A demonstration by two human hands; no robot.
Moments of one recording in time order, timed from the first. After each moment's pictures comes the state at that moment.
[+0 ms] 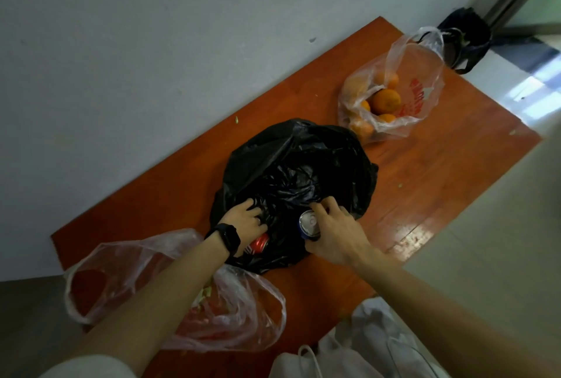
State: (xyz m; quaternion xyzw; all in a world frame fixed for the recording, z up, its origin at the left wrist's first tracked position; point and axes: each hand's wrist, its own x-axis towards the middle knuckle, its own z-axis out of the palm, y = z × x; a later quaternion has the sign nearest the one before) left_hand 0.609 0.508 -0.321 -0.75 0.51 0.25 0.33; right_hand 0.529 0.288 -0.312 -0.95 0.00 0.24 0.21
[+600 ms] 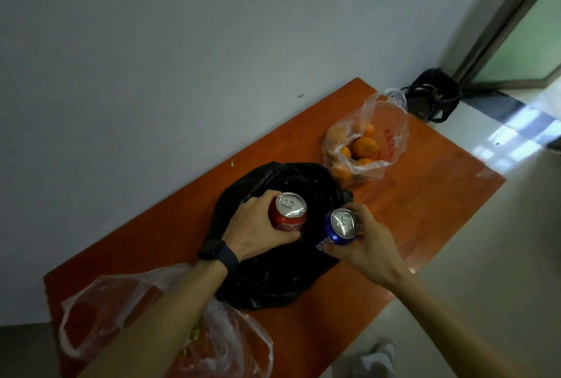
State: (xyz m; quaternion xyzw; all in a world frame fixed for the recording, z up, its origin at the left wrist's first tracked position) left_hand 0.616 0.450 -0.228 -0.92 0.19 0.16 -0.31; right_hand 0.516 0.219 -0.234 -0.87 0.10 0.04 0.48
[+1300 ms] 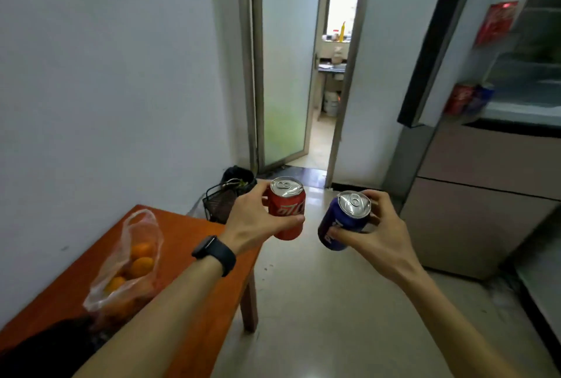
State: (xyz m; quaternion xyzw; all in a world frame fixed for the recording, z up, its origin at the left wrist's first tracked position) left_hand 0.470 -0.011 -0.056 -0.73 0.47 0.12 -0.47; right_hand 0.251 -0.130 -0.053 -0.78 0.30 -0.34 0.44
